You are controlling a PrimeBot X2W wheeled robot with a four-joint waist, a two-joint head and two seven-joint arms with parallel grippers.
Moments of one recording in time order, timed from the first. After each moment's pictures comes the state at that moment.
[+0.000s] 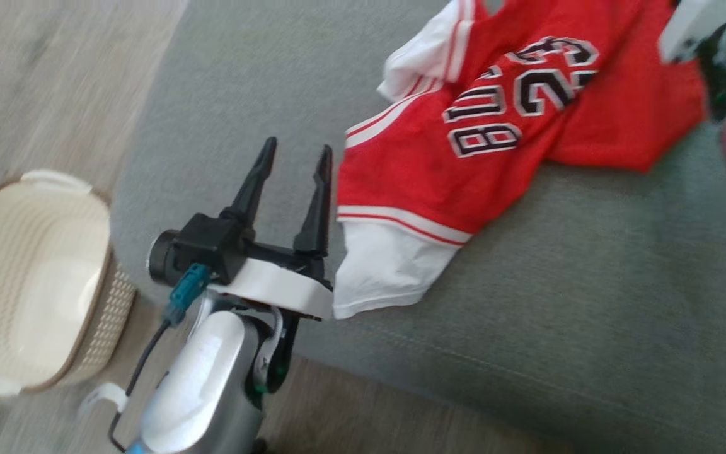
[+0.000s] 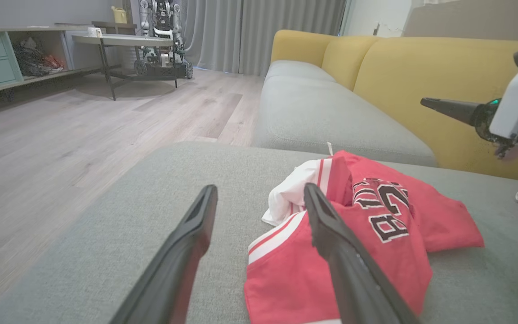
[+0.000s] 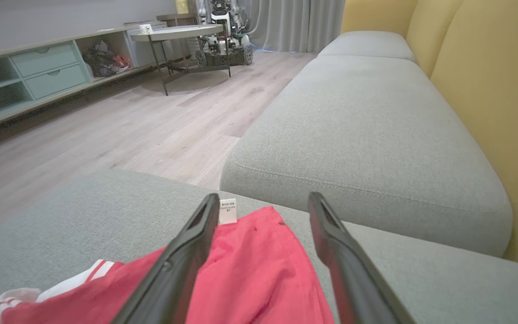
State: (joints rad) left arm -0.33 0.04 -0.47 0.14 -0.29 0.14 -0.25; right arm -1.27 -0.24 0.14 1.28 0.19 0.13 -0.24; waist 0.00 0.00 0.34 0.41
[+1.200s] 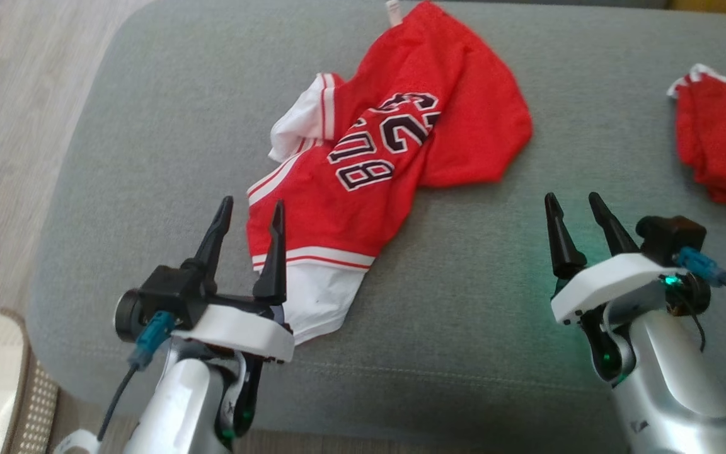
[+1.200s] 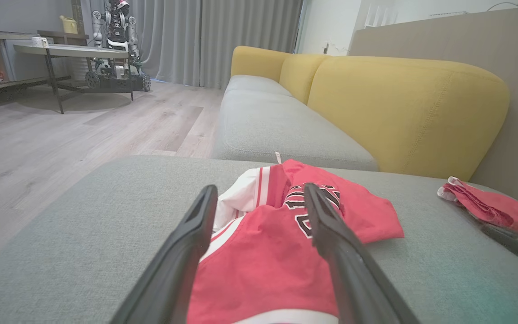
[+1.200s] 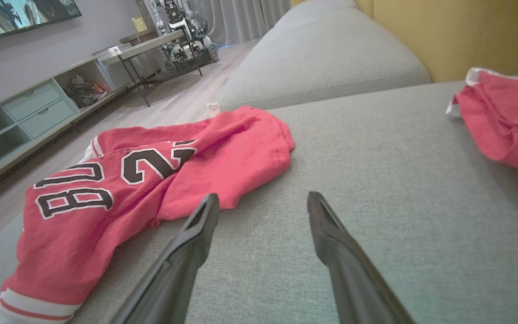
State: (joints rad) left arm -0.17 0.04 -0.33 0.15 -0.23 0.08 -0.25; right arm -0.36 -0.07 0.04 0.54 0.32 0.13 -0.18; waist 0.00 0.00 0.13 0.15
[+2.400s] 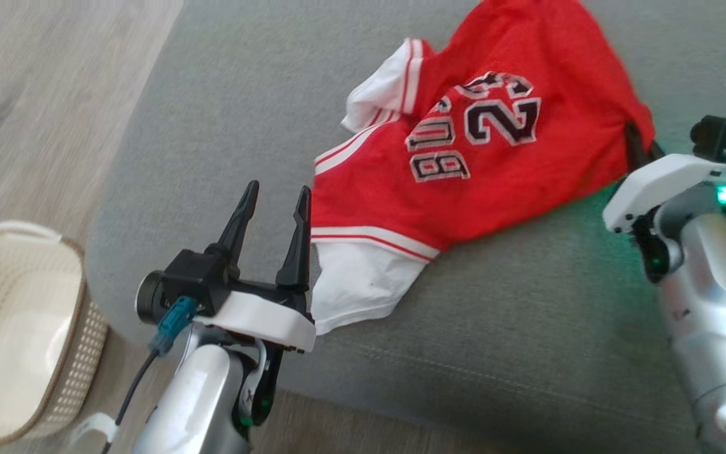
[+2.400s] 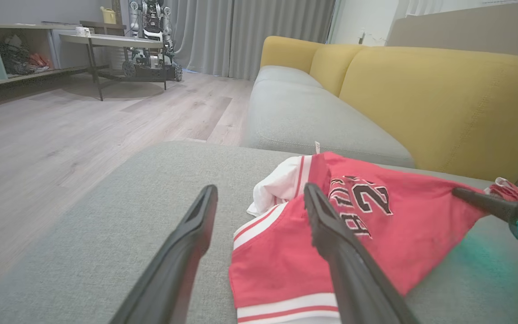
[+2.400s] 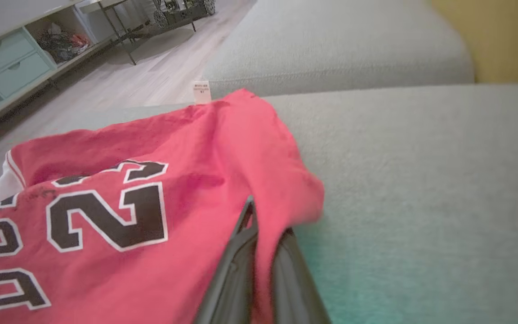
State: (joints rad) left arm -0.23 0.04 -0.41 0.16 -0.27 0.11 -0.25; right arm -0.74 -0.15 -0.06 0.97 0.25 0.13 -0.14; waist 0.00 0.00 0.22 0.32
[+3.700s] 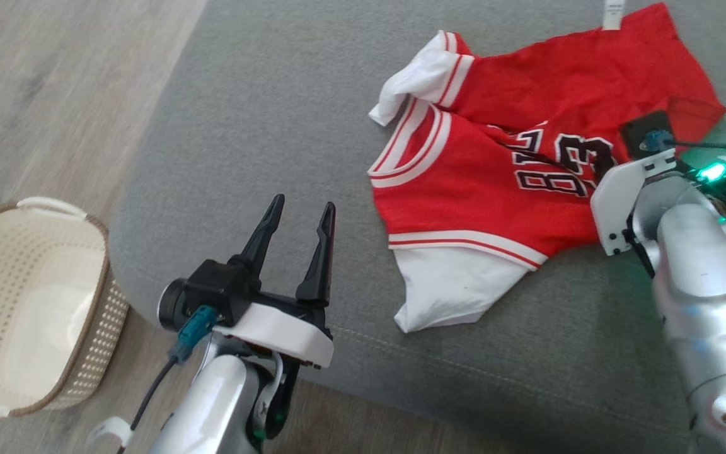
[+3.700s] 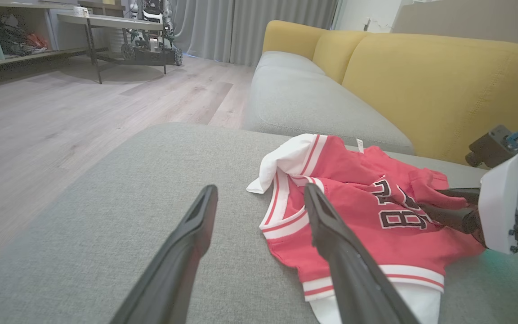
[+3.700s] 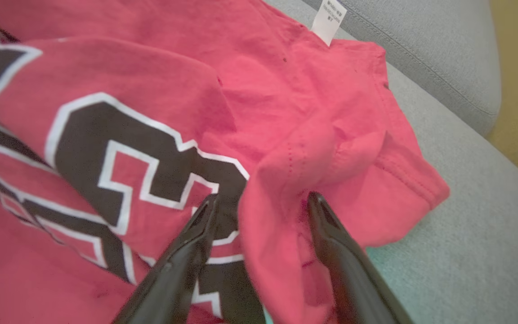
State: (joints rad) left arm -0.22 0.04 -0.47 0.15 -0.29 0.10 -0.25; right arm -0.76 -0.15 -0.07 0.95 -0.36 0.13 0.11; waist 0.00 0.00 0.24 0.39
